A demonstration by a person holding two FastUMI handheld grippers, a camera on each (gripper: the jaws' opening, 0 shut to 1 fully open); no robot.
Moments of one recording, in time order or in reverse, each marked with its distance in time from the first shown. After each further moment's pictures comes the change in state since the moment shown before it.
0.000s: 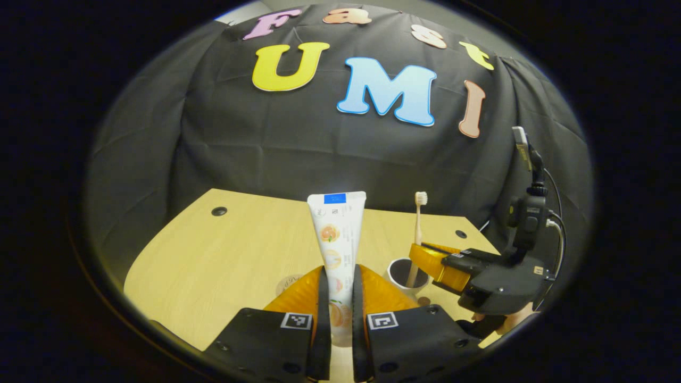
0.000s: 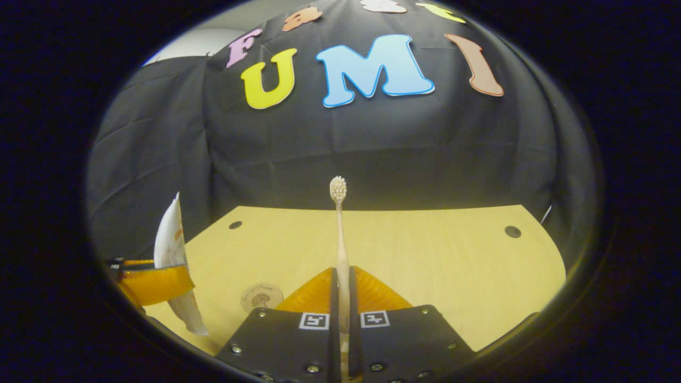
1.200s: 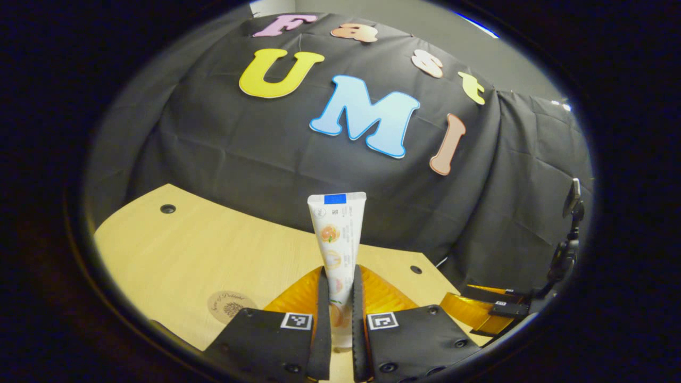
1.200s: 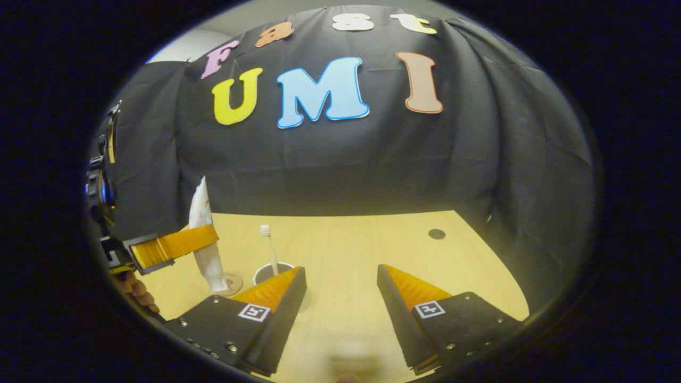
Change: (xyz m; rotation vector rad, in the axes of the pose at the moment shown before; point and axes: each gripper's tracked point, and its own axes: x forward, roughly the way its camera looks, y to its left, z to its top) left arm 0.042 -0.077 0.034 -0.164 -0.177 -0.229; right arm -0.122 -0.089 0.003 0.053 -0.044 -0.218
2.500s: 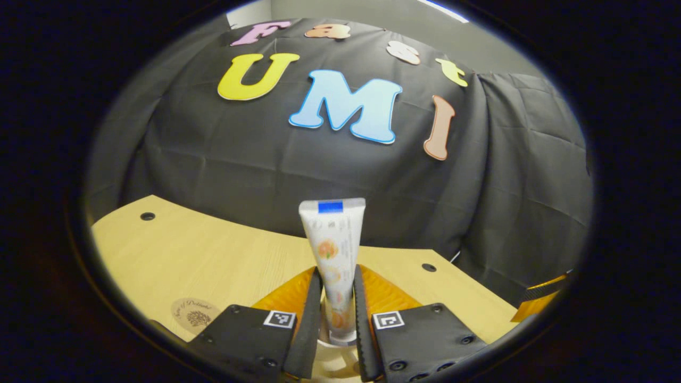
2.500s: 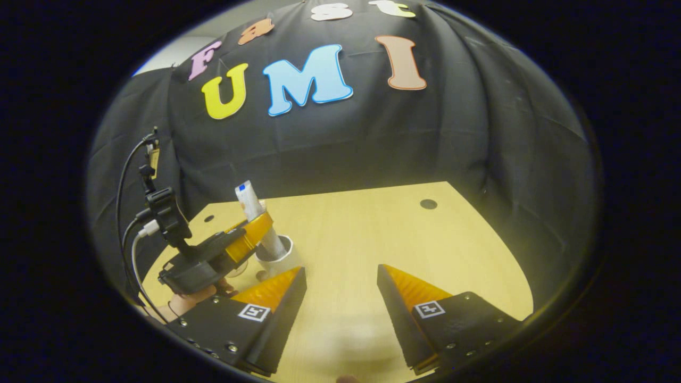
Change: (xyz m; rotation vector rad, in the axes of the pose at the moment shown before) left arm 0.075 -0.016 -0.067 0.110 -0.035 -0.012; right arm -0.034 -0.011 -0.035 0.065 0.121 0.029
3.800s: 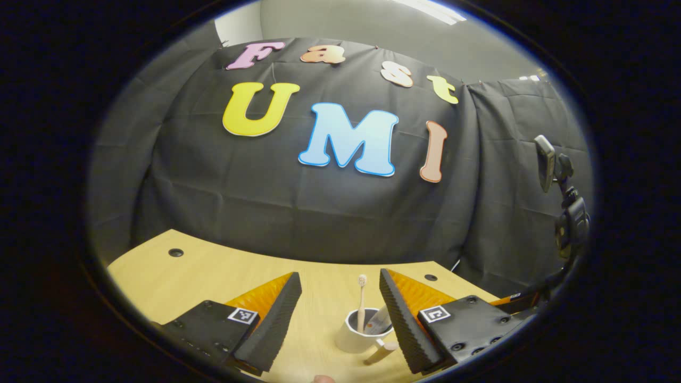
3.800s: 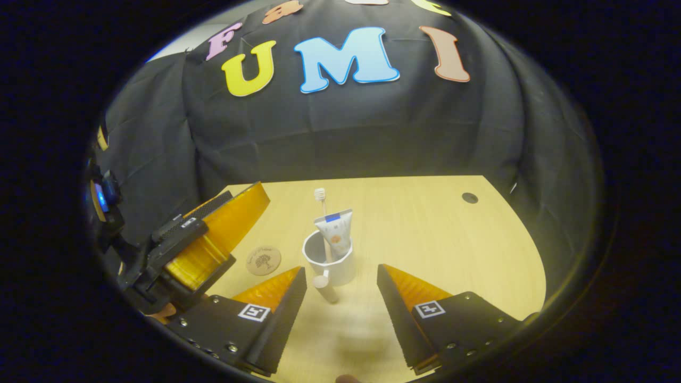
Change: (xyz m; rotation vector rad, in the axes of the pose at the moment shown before) left arm -0.092 0.041 0.091 0.091 -0.108 0.021; right arm 0.036 0.100 -0.002 -0.061 0.126 0.082
